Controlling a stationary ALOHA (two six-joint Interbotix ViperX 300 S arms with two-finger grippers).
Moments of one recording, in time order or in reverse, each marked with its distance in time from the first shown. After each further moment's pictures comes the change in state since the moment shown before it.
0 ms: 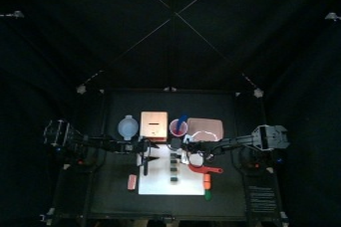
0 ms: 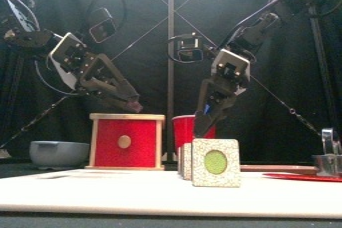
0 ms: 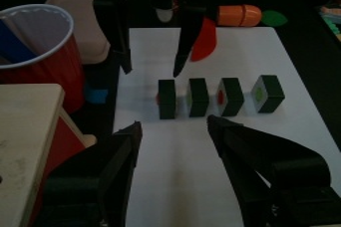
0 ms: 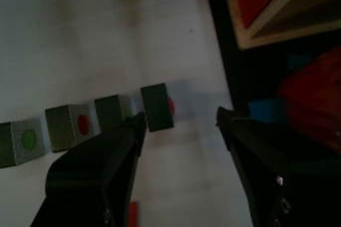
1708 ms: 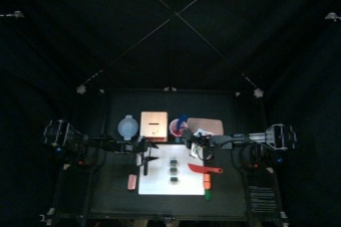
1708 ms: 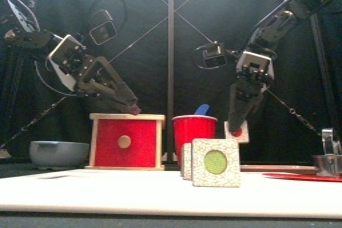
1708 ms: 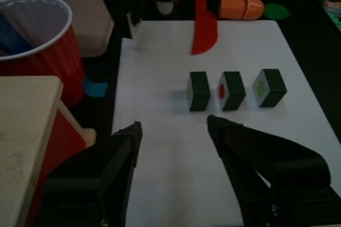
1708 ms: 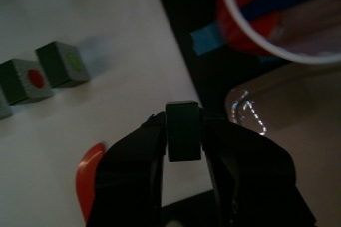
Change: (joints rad) left arm 0.000 0.003 0.000 0.000 0.023 -0.002; right arm -0.123 -0.190 0.135 0.071 0.175 0.009
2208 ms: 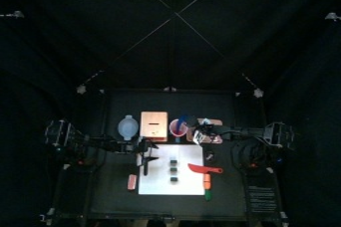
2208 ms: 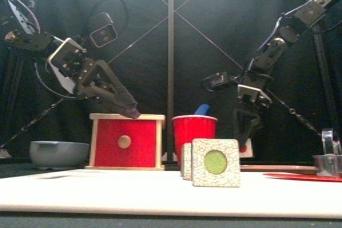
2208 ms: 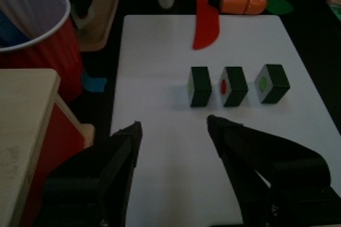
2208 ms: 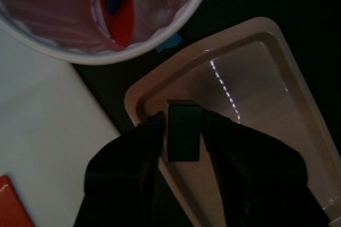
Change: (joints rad) left arm 0.002 0.017 0.000 -0.005 0.000 -0.002; right arm -0.207 0.038 0.029 -0.052 -0.011 -0.012
